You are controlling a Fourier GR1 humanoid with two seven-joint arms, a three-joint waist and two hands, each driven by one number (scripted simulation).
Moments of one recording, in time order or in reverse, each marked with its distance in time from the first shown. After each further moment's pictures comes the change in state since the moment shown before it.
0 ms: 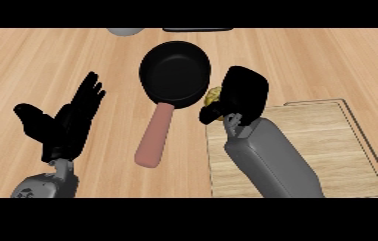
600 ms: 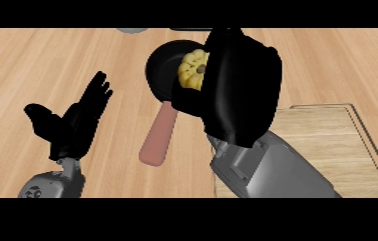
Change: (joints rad) left arm -0.012 -0.019 -0.024 0.013 -0.005 -0.013 -0.015; right arm -0.213 0.005 0.057 -0.266 0.218 -0.005 0.004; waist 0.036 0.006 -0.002
